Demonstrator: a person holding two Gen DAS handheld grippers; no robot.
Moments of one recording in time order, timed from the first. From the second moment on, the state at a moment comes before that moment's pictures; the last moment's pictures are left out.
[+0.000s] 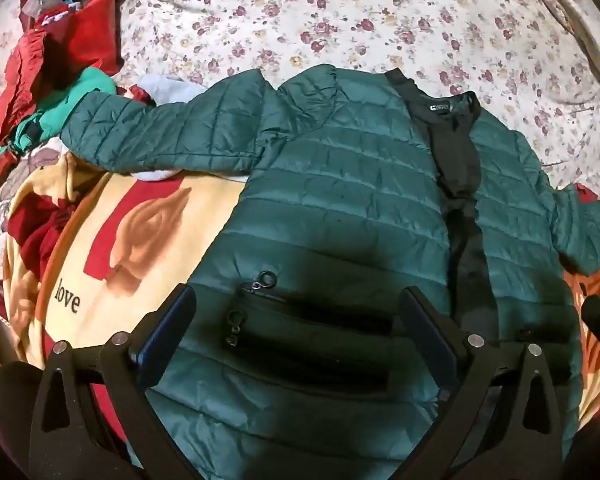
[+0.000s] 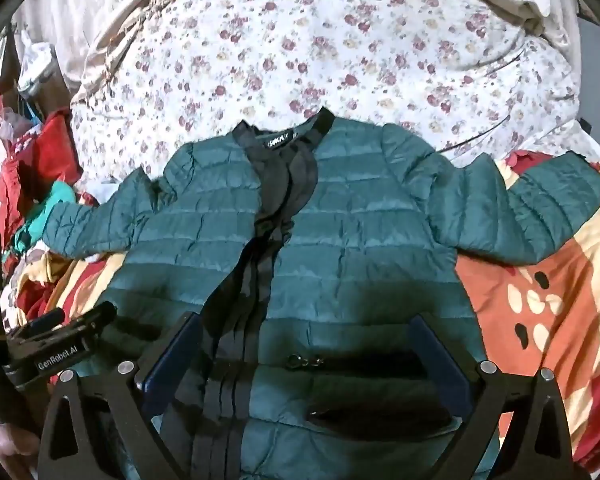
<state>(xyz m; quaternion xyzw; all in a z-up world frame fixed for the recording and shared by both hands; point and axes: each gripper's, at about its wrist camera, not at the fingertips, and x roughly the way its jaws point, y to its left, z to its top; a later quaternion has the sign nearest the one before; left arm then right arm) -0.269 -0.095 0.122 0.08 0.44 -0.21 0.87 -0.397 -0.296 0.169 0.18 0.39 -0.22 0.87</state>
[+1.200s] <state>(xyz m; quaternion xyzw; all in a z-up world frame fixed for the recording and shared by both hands) -0.269 -0.111 0.102 0.09 0.44 -0.22 0.87 -0.378 -0.297 0.135 0.18 0.43 -0.21 0.86</state>
